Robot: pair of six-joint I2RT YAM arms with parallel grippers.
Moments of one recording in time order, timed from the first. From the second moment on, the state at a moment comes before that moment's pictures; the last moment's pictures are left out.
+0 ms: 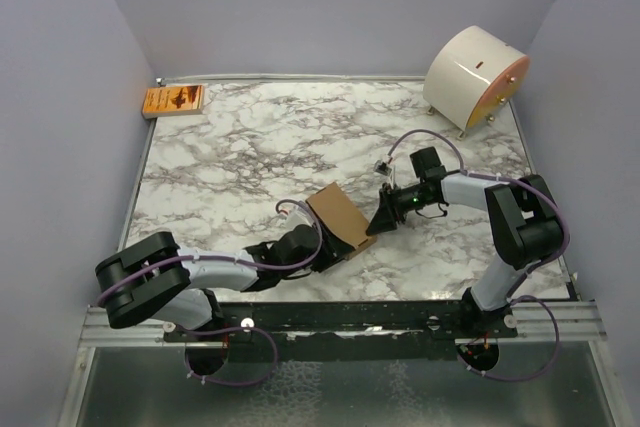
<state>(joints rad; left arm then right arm) -1.09 1.36 0.37 0.43 -0.17 -1.48 0.30 1.72 0.82 -0.28 -1.09 -0.27</state>
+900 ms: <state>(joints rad) -1.10 1.37 0.54 0.14 -0.17 -1.42 0.35 1.72 0.86 -0.27 -1.05 -0.26</state>
